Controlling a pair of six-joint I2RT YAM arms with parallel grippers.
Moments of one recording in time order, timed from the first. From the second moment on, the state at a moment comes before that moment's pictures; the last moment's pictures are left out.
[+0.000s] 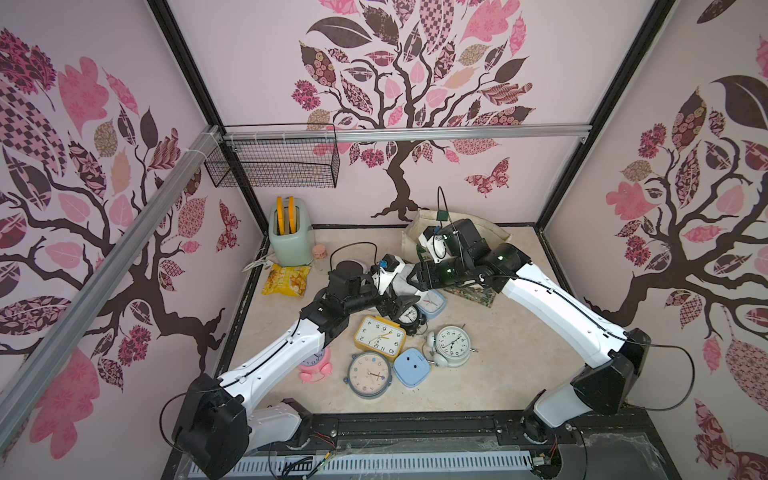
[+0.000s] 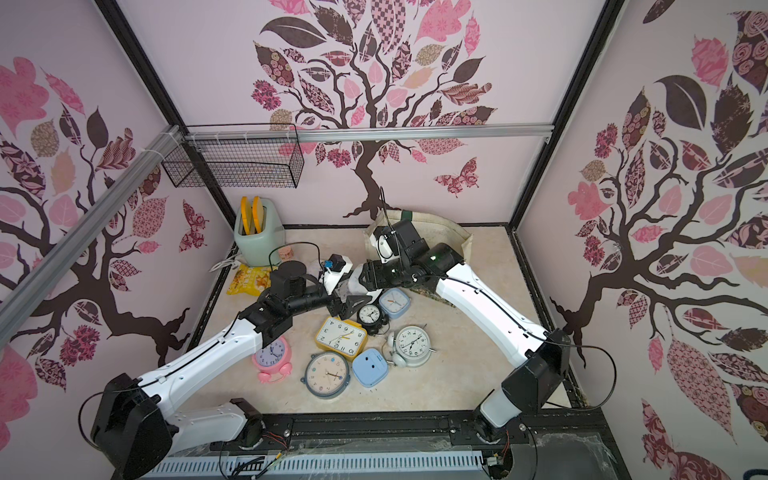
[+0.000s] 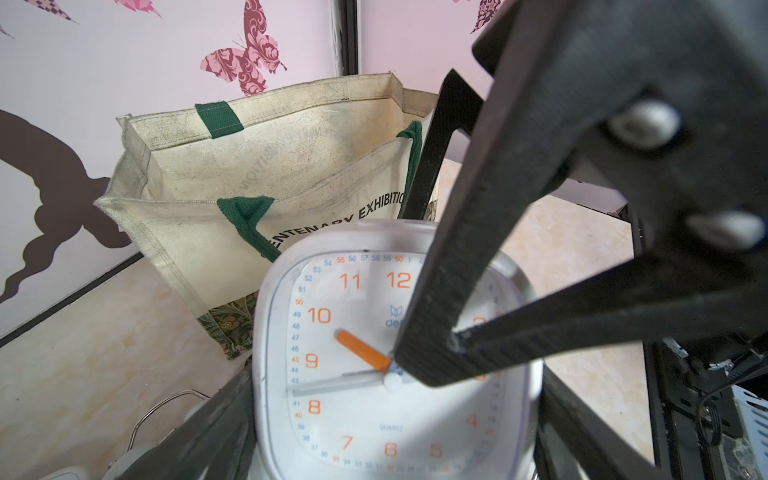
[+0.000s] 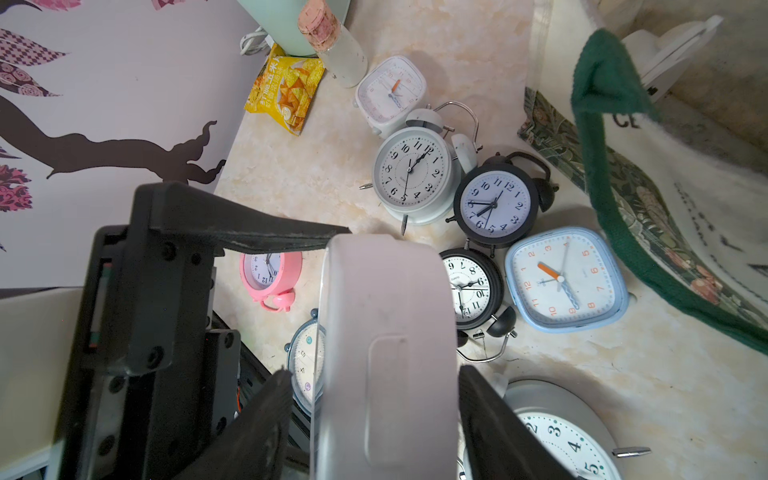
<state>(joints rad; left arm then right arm) -0.59 1.24 0.88 0.04 0.44 0.12 0.68 1.55 1.62 -0.87 -0.25 0.43</state>
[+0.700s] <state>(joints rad) -0.60 1.23 0.87 0.04 0.40 0.11 0.68 1.55 1.62 -0.86 -0.24 0.45</state>
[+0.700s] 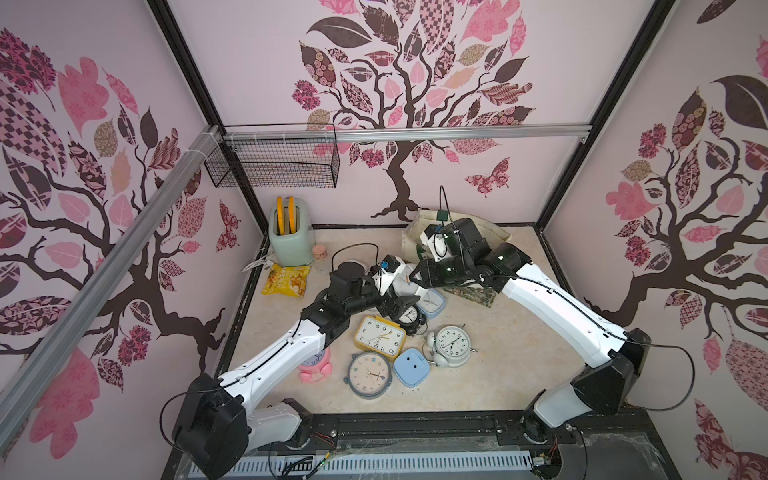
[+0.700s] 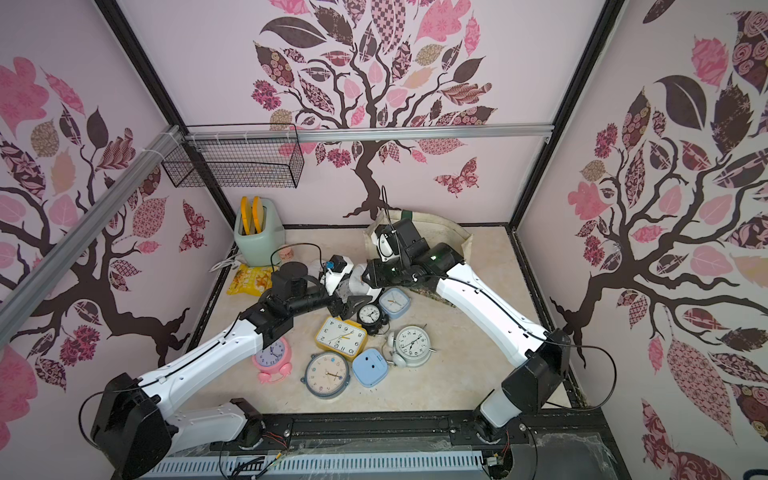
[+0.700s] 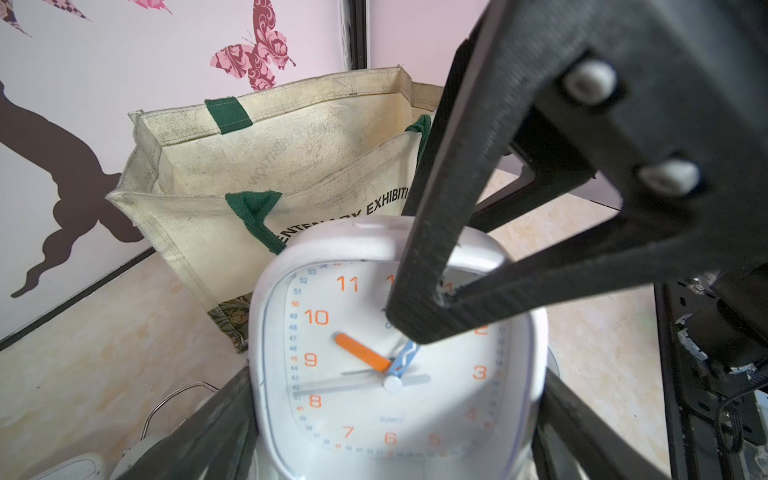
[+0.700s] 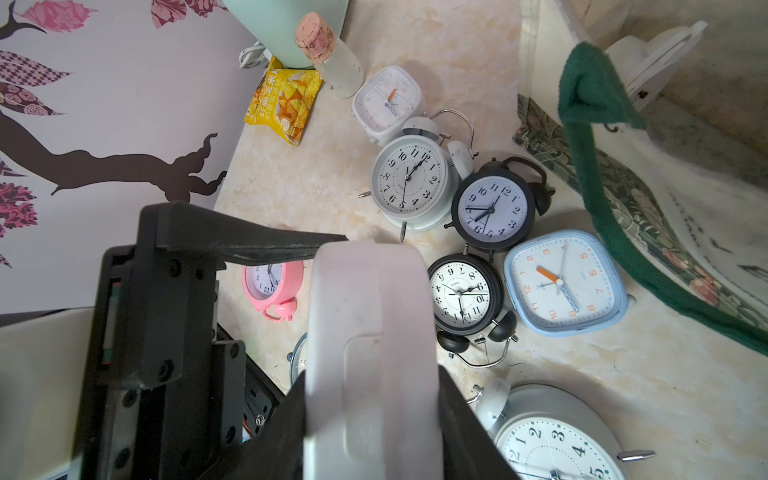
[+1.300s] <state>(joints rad) -0.61 1.08 0.88 0.10 0.10 -0.19 0.27 1.63 1.79 -0.73 -0.04 0.52</state>
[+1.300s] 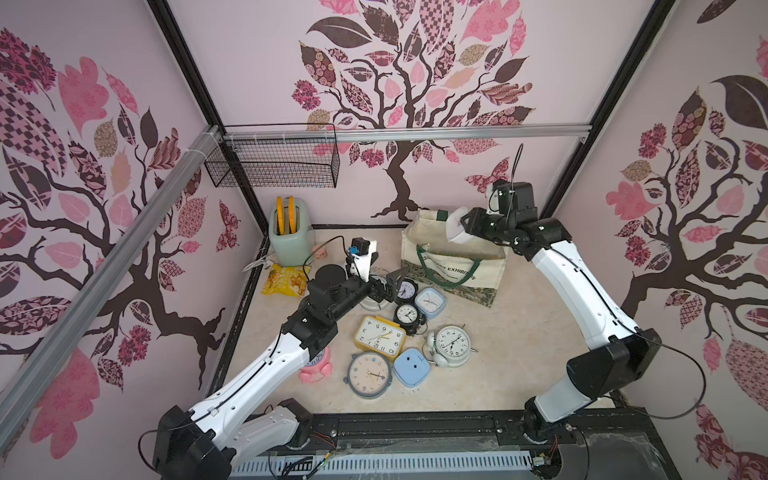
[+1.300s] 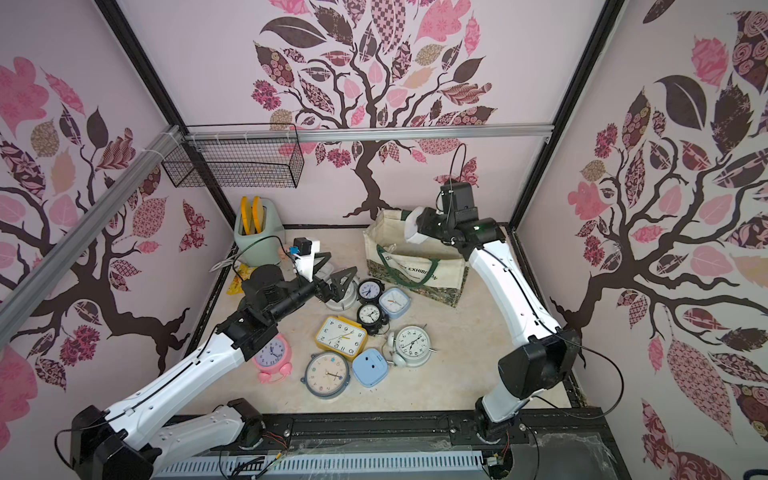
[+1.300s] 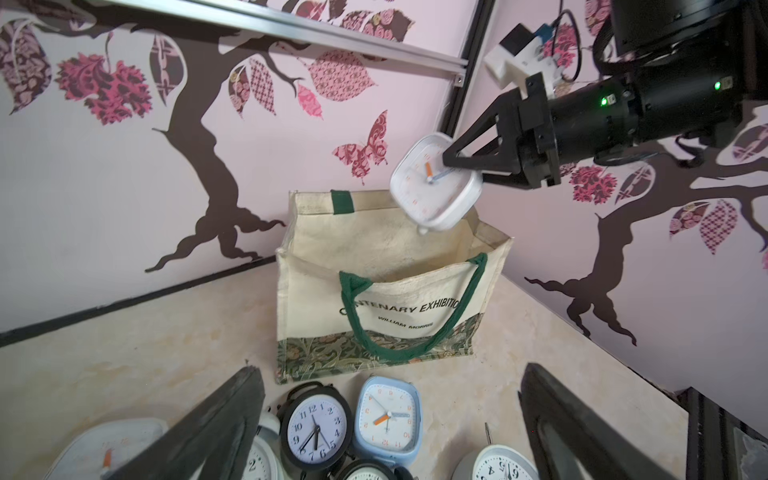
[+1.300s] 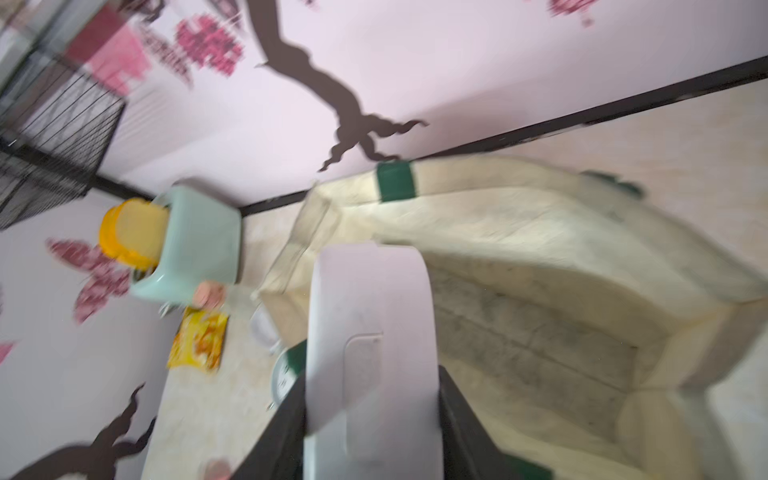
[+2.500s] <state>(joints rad) -0.61 0.95 0.85 -0.18 -0.14 -0.23 0.32 2.05 1.82 -0.84 0.19 0.44</state>
